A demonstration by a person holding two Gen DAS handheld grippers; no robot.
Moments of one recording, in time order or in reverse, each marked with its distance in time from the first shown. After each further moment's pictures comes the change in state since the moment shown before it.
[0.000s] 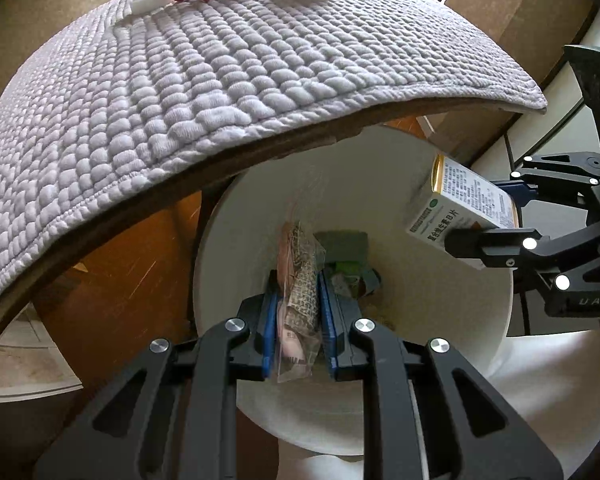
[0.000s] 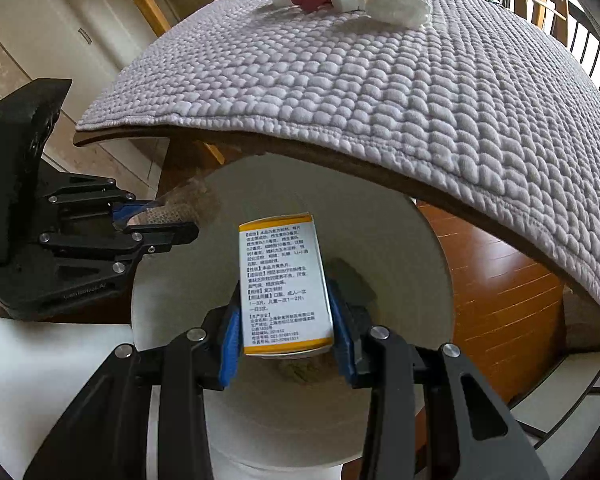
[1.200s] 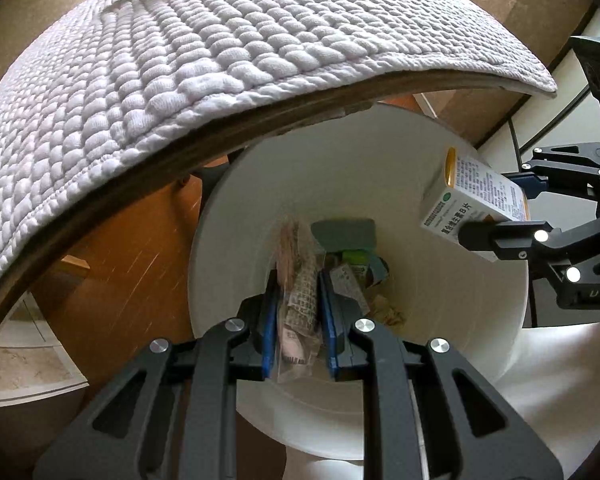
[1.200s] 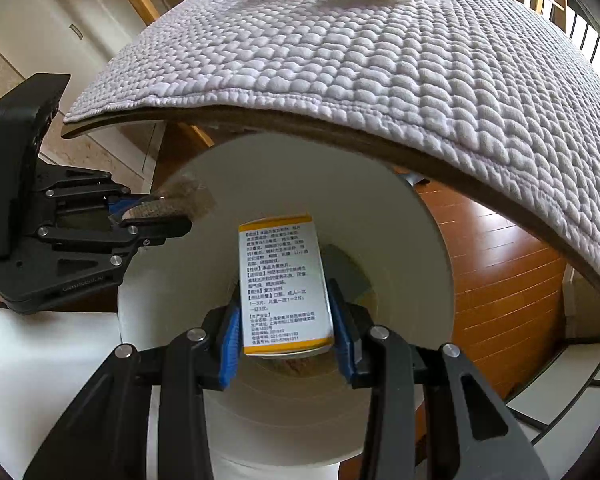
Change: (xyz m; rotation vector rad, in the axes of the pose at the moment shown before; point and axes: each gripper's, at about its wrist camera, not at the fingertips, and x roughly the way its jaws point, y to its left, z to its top) left arm 0.075 -0.005 -0.004 0.019 0.042 0.008; right arm 0.034 -0.019 -0.020 0.018 0.046 -0.004
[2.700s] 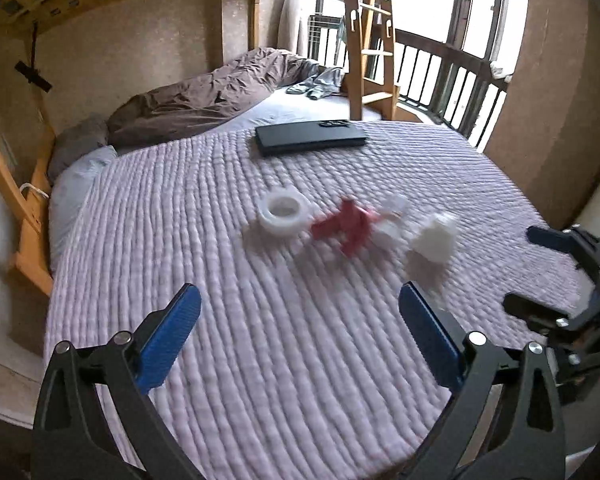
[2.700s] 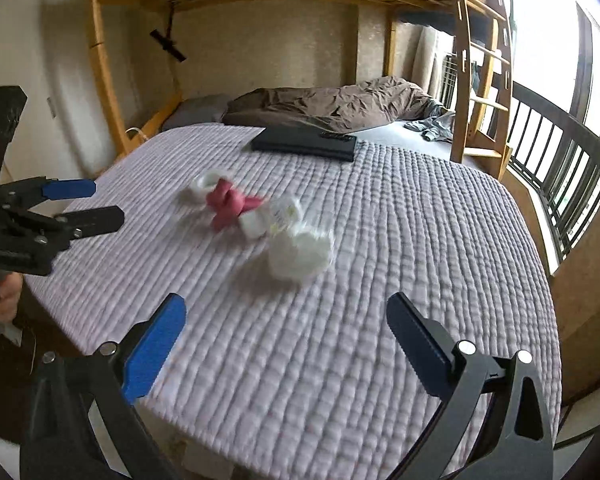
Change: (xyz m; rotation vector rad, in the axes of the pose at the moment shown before) left arm -0.120 0.120 0.140 -0.156 -0.426 0.145; right arm -0.093 -0.043 0.158 -0.037 -0.453 -0.238
